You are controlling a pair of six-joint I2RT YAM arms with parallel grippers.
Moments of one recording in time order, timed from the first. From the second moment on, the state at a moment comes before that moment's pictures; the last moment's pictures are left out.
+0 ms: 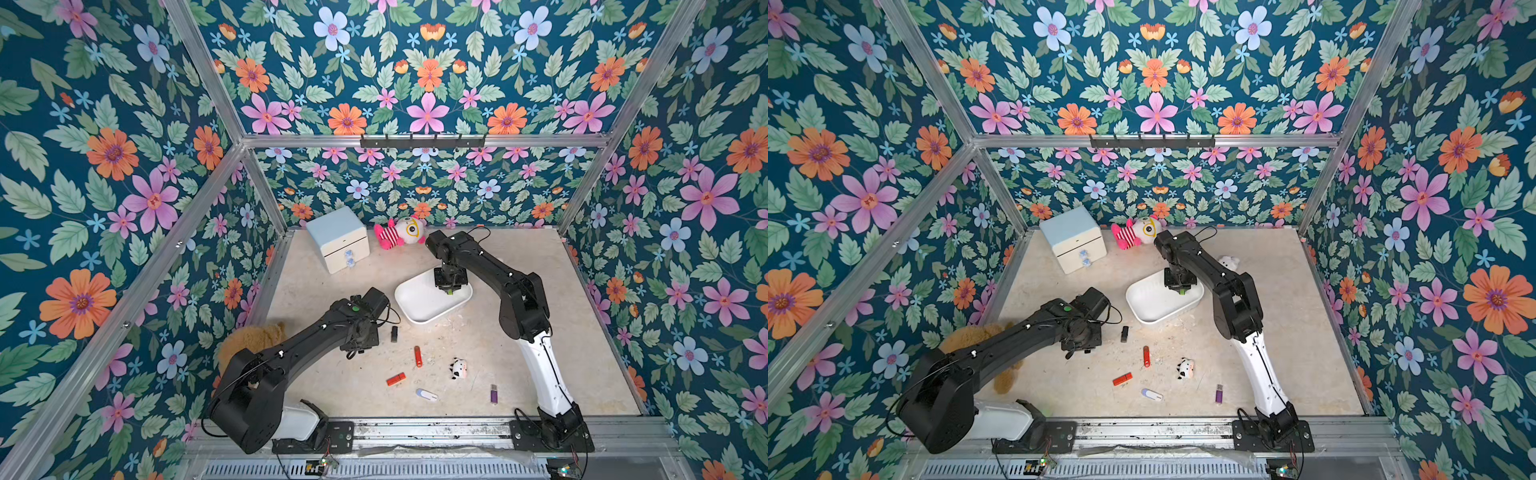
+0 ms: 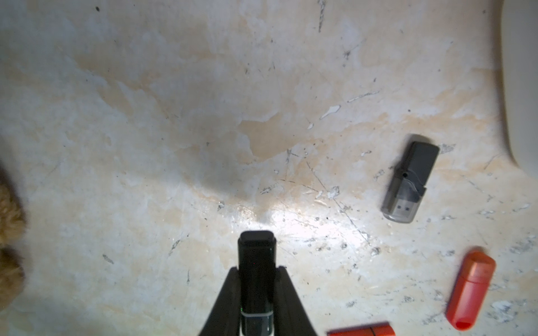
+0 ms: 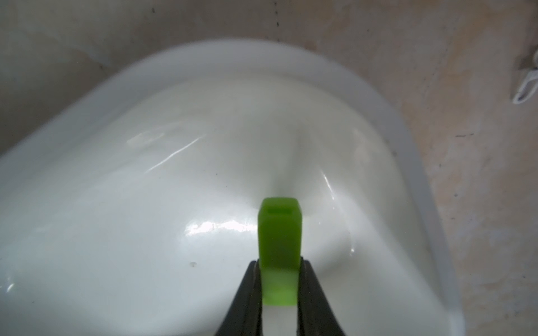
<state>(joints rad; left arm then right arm) -0.63 1.38 0.89 -0.92 -0.20 -0.72 0.58 2.40 2.18 -1.28 0.14 0.53</state>
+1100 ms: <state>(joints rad) -0.63 1.40 1.04 -0.97 -0.21 -0.69 0.58 2.44 2.17 -1.29 0.24 0.52</state>
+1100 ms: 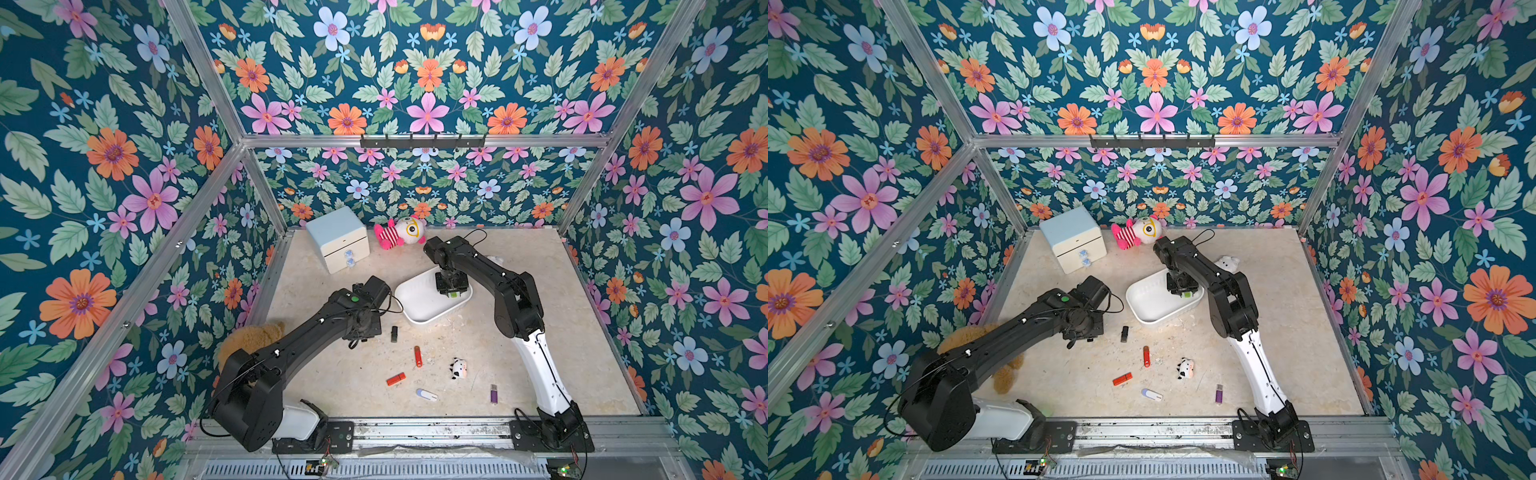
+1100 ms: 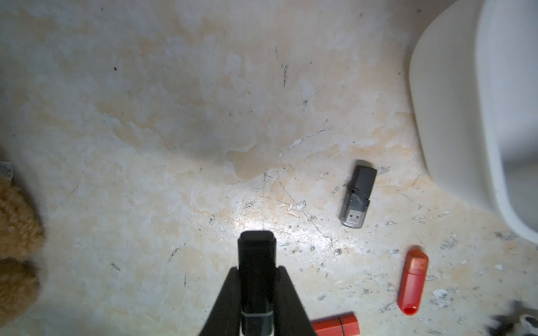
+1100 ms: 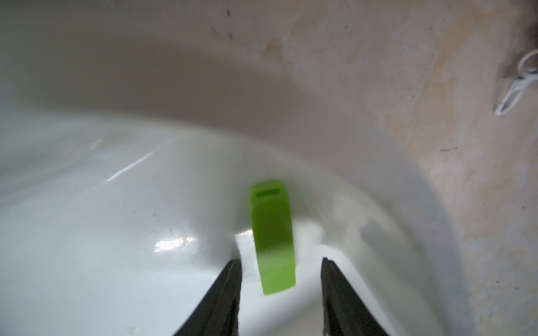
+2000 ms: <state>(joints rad) -0.65 1.87 1.70 -0.96 -0.11 -0.49 0.48 1.73 1.64 -1.26 0.32 0.62</state>
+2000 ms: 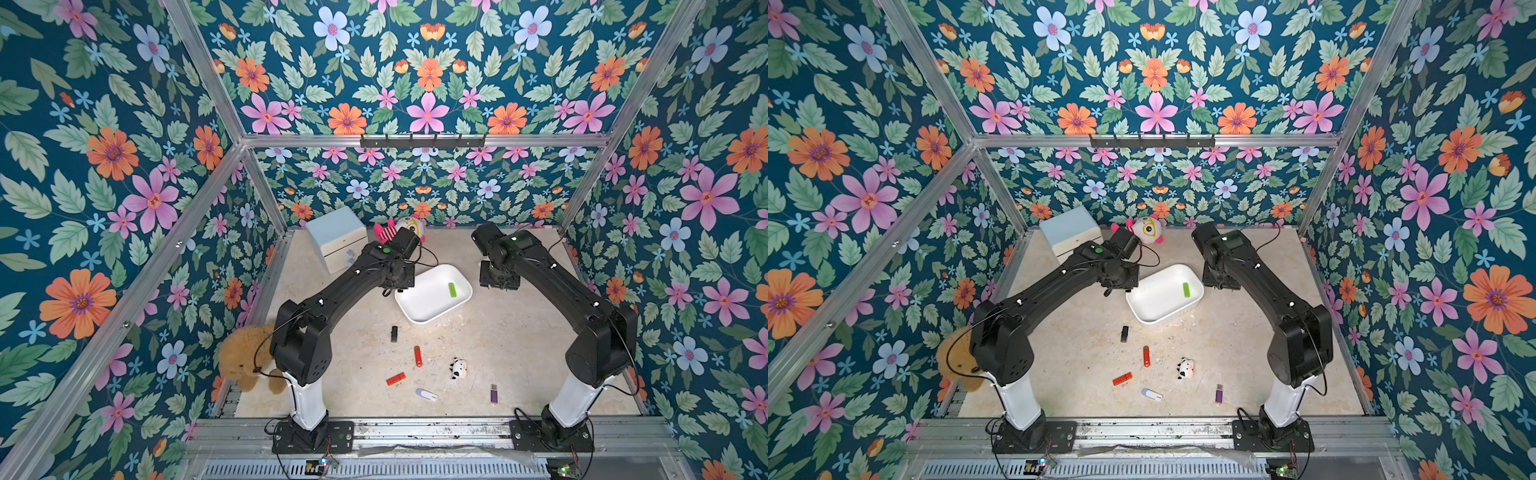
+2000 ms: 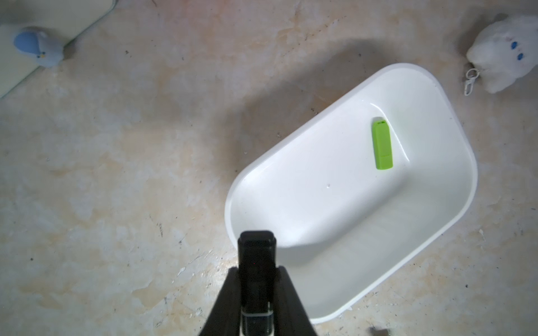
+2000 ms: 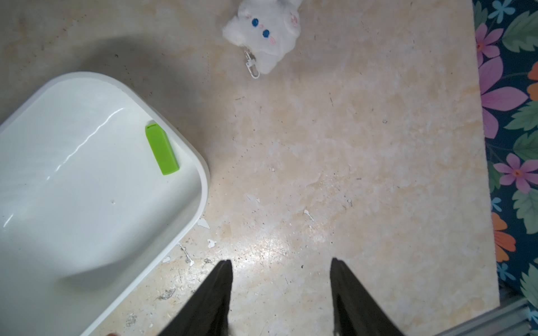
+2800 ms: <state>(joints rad) -0.70 2.22 1.83 -0.91 -0.06 -0.44 0.41 1.51 1.26 -1.14 0.22 0.71</state>
